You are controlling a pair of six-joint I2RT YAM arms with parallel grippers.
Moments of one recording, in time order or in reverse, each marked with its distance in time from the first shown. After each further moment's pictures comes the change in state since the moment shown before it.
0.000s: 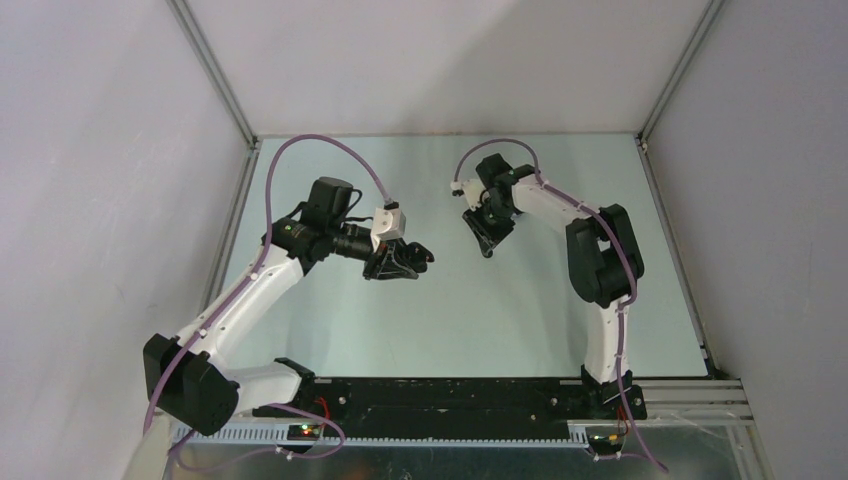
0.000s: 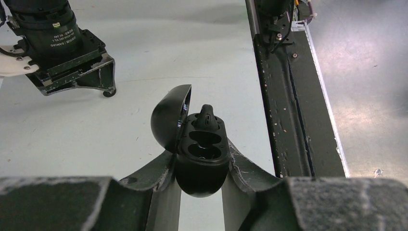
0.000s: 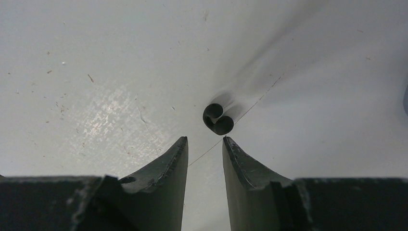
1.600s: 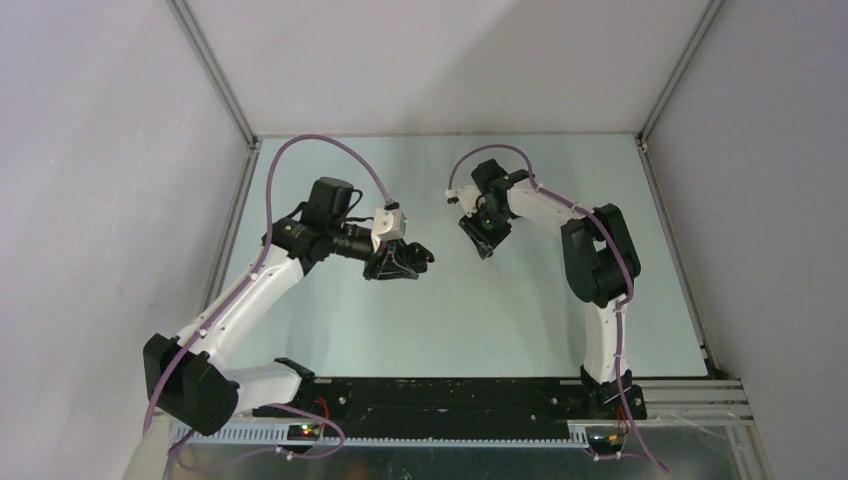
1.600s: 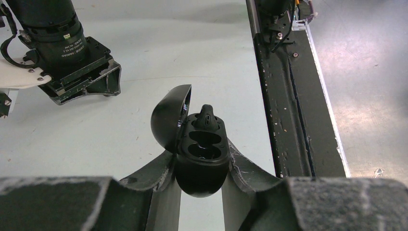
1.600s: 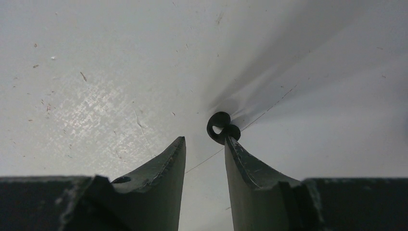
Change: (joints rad) left arm -0.003 0.000 0.000 0.000 -0.005 0.001; right arm 0.021 0.015 -0.026 0.029 0.012 -0.067
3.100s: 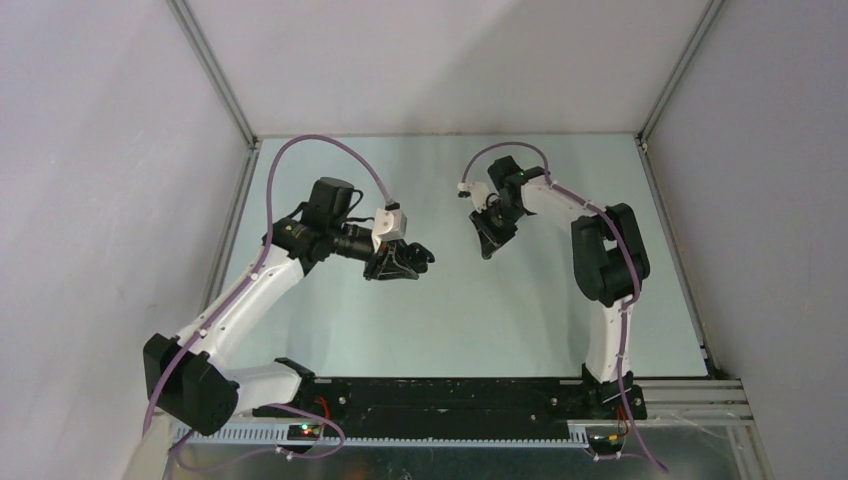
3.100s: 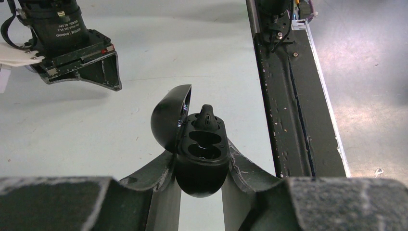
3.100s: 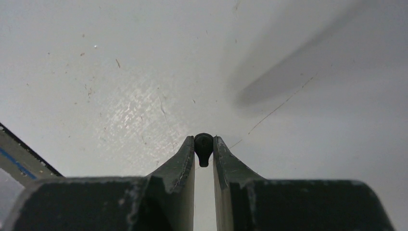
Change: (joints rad) left arm -0.003 0.000 0.000 0.000 -0.004 0.000; right arm -0.067 -0.026 -0.030 -0.002 -0.189 0.012
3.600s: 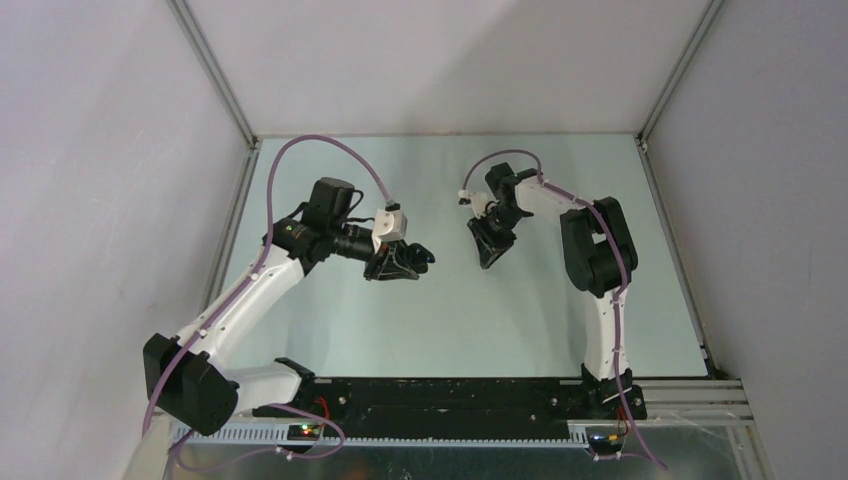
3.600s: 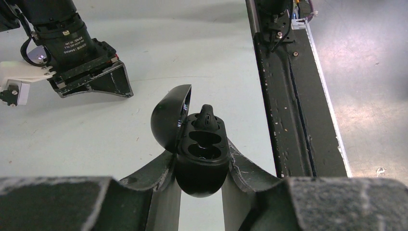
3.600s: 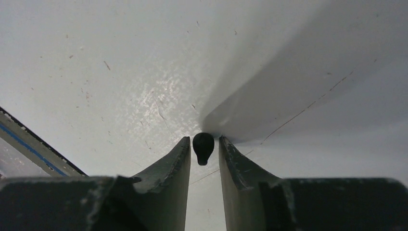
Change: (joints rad) left arm -0.003 0.000 0.000 0.000 0.000 0.006; right arm -0.017 0.098 0.039 -0.078 -0.031 0.070
